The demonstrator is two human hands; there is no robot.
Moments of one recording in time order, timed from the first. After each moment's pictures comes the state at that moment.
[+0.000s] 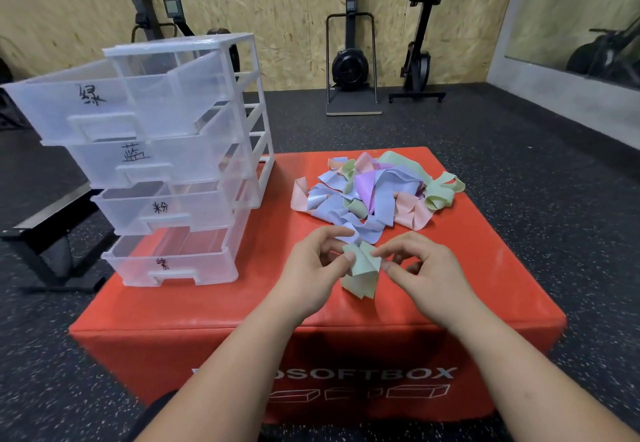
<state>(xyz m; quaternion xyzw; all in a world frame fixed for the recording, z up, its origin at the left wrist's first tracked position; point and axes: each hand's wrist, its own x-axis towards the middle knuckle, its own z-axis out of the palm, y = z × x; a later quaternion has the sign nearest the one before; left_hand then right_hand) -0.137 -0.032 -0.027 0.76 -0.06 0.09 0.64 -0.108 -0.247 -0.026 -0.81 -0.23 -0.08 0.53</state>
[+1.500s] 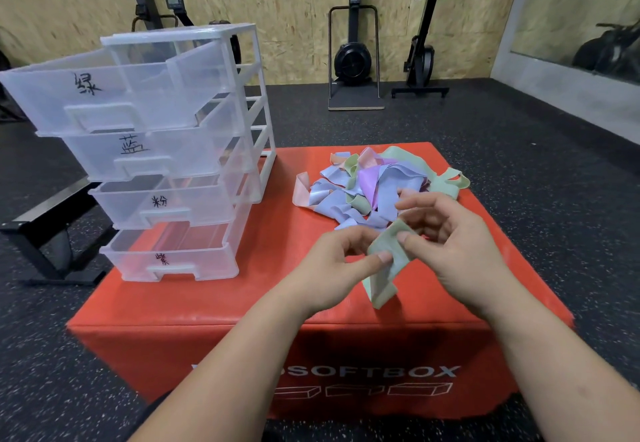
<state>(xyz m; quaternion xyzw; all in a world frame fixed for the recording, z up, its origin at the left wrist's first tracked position) -0.135 -0.044 -0.008 0.79 -0.15 0.01 0.59 -0.113 -0.251 0.022 -0.73 -0.23 -0.06 0.65</state>
